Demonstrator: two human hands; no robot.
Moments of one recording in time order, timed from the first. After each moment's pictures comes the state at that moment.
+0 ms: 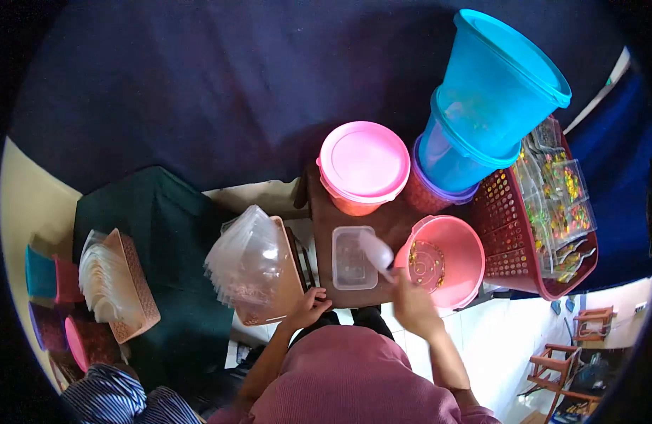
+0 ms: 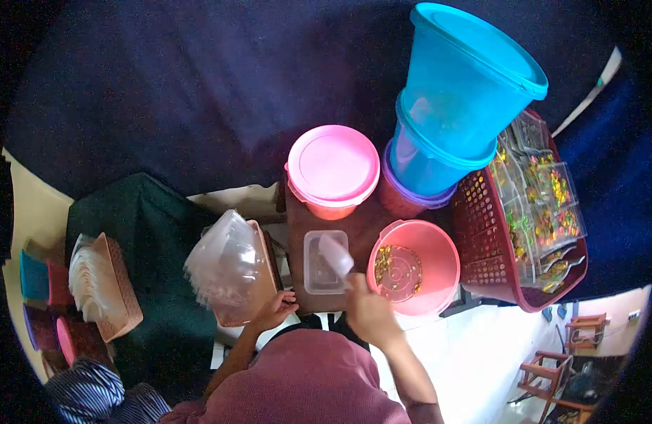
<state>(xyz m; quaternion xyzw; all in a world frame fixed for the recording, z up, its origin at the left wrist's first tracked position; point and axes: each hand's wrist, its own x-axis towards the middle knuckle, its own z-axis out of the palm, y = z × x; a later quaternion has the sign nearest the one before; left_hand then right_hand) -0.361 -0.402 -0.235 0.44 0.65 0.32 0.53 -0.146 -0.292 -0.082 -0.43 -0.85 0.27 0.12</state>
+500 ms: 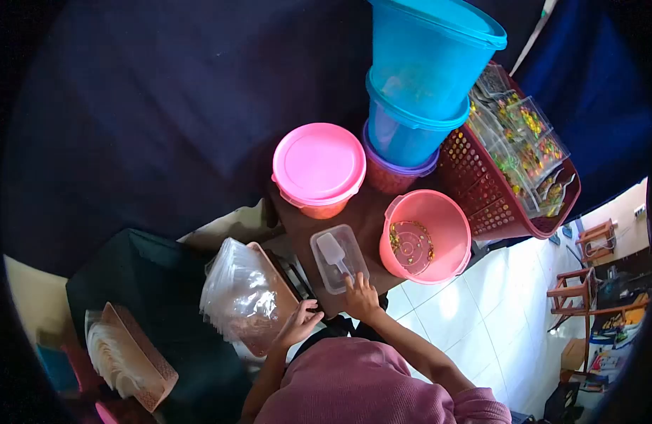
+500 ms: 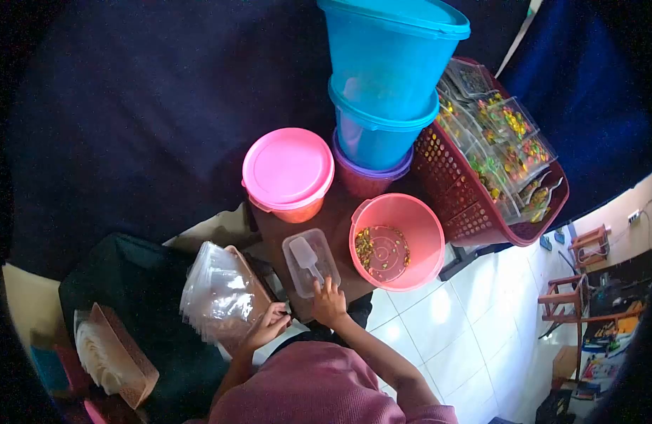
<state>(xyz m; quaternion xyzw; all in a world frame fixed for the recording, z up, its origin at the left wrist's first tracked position) -0.390 -0.402 -0.239 0.52 0.57 0.30 0.56 -0.206 -0.331 -0.248 -0.55 -0.81 0.22 0.01</state>
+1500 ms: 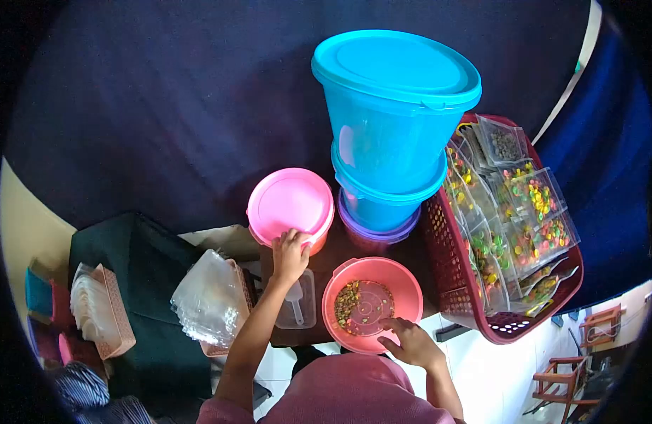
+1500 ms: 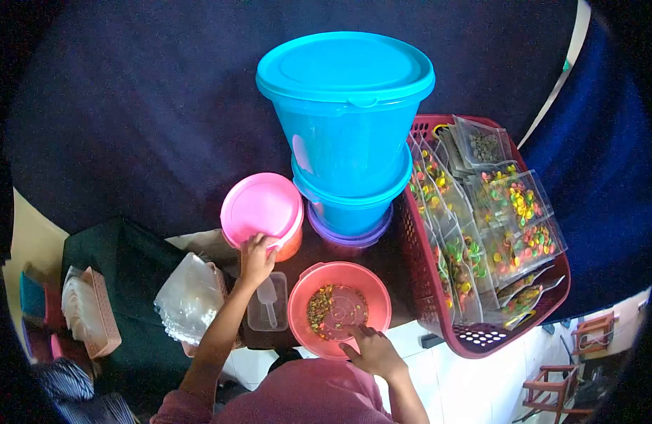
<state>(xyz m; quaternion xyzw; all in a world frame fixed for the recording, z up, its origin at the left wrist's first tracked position) -0.288 -0.164 -0.171 0.64 0.70 0.31 -0.01 0.026 -0.231 -0.118 -0.38 -0.84 0.39 0.08</state>
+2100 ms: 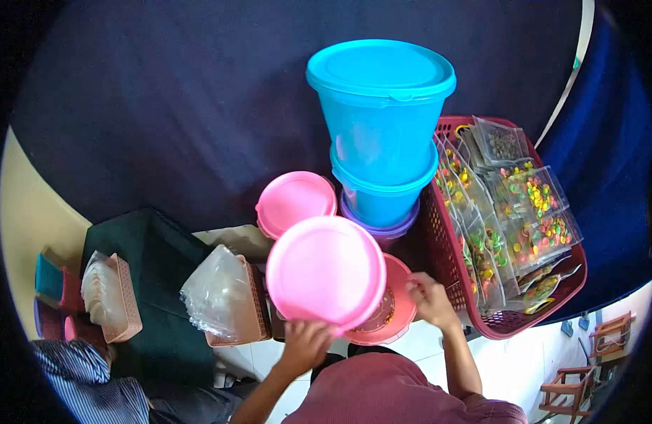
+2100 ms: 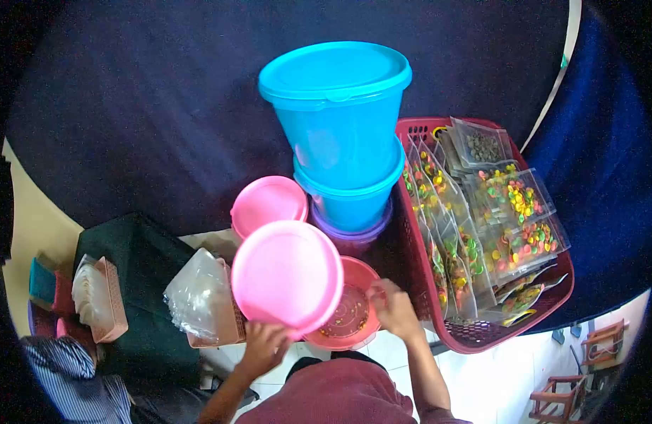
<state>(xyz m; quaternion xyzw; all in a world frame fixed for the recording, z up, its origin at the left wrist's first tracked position) -0.177 -0.343 -0.106 0.73 0.65 0.22 -0.01 0.050 -0.174 -0.100 -0.43 -0.73 0.46 0.26</state>
